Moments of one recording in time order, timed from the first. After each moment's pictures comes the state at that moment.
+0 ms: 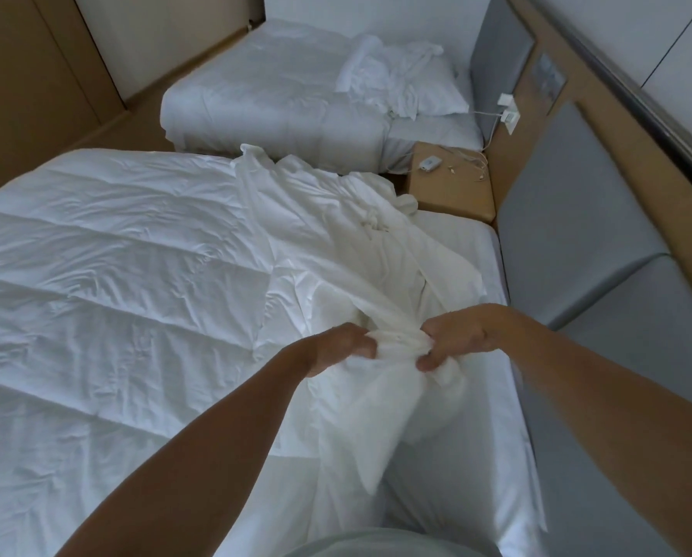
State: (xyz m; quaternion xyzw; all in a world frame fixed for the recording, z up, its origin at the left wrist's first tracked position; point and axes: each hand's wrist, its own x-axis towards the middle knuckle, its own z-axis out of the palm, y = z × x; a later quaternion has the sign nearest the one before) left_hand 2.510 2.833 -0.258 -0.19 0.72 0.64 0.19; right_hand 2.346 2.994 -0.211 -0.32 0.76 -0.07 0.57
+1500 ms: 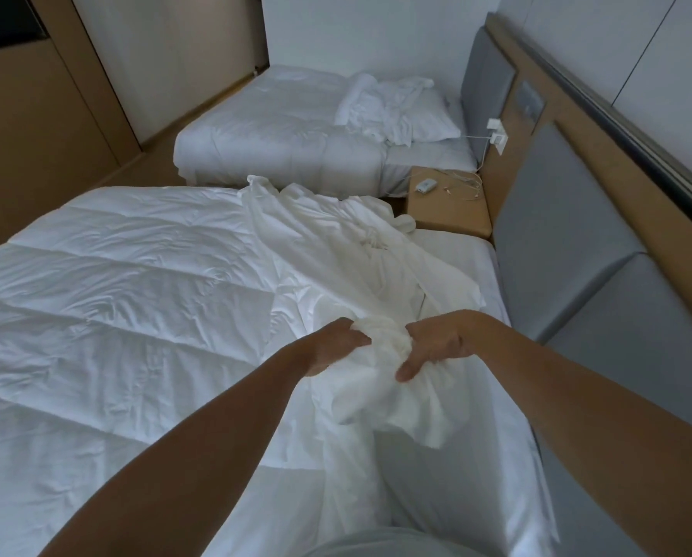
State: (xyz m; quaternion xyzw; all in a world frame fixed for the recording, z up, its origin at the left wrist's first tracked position) left_hand 2.522 2.846 -0.234 -0.20 0.73 0.64 0.11; right_hand 2.372 2.997 -0.207 -0.31 0.73 -0.14 0.59
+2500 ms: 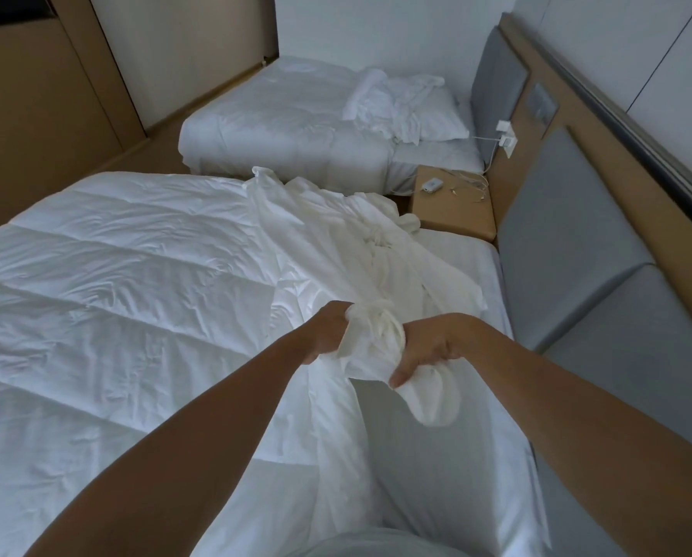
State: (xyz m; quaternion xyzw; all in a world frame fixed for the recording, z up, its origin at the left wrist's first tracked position) left_hand 2.515 2.824 -0.244 -0.22 0.77 0.60 0.03; right_hand 2.390 2.982 -0.202 -0.33 0.76 -0.11 0.55
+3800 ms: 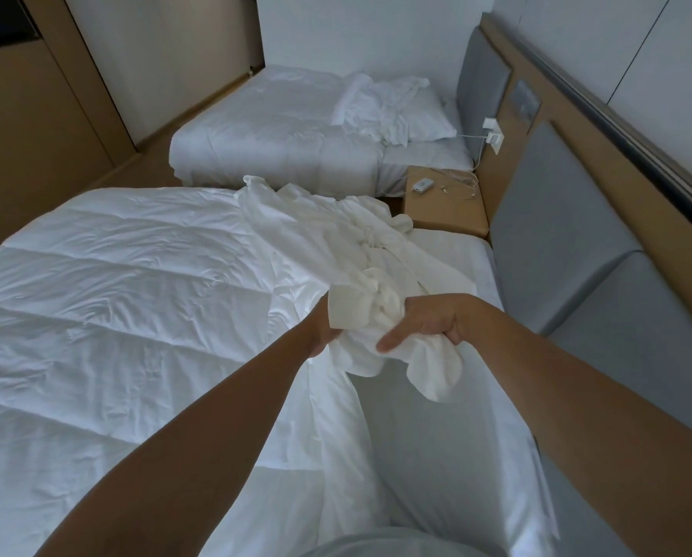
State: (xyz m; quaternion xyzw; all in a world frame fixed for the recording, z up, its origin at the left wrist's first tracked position) left_hand 2.515 2.835 -0.225 -0.17 0.66 0.73 -0.06; right_hand 2.382 2.984 -0.180 -0.27 0.74 -0.25 0.56
